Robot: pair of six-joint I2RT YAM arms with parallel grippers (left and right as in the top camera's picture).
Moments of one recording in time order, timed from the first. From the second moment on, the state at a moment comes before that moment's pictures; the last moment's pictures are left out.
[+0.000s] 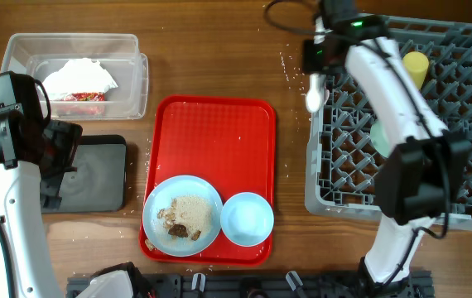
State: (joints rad) left arm 0.26 1.31 1.47 -1.53 -0.18 -1.08; right arm 0.19 2.03 1.85 -0.98 0.02 0.23
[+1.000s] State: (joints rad) left arm 0.26 1.31 1.47 -1.53 -0.18 -1.08; right arm 0.05 2.00 1.85 -0.98 -0.16 0.12
